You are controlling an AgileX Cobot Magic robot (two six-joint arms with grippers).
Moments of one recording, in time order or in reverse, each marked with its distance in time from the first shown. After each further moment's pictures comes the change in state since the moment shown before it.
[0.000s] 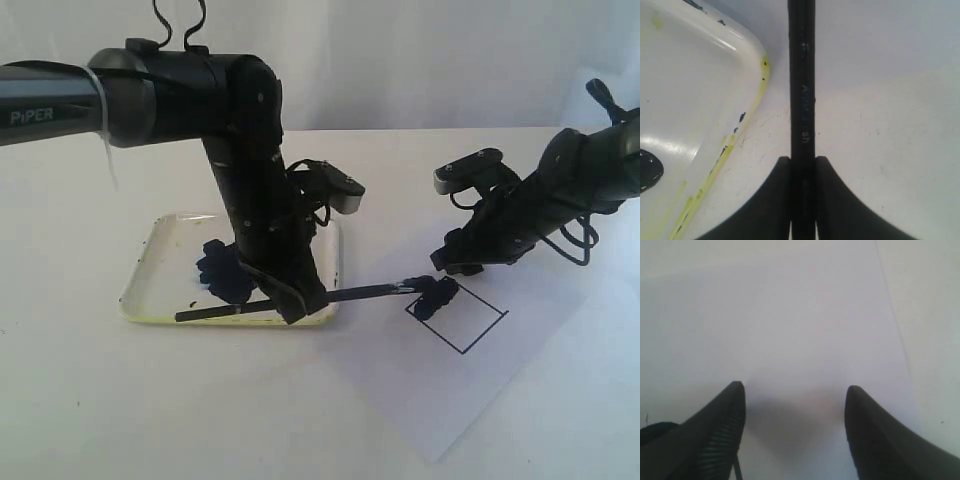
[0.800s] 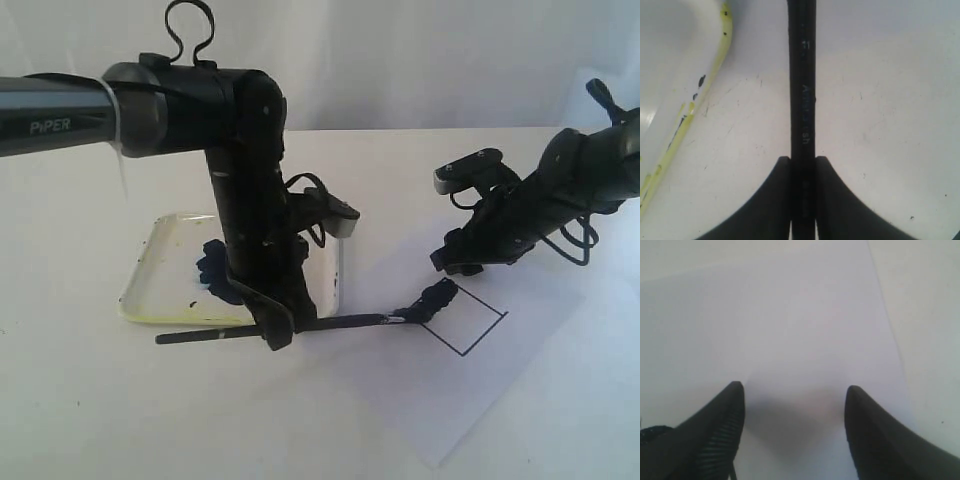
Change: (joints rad) left arm 0.000 0.028 0.000 -0.010 0.117 0.000; right arm 0.000 0.000 0.000 0.000 0.000 0.000
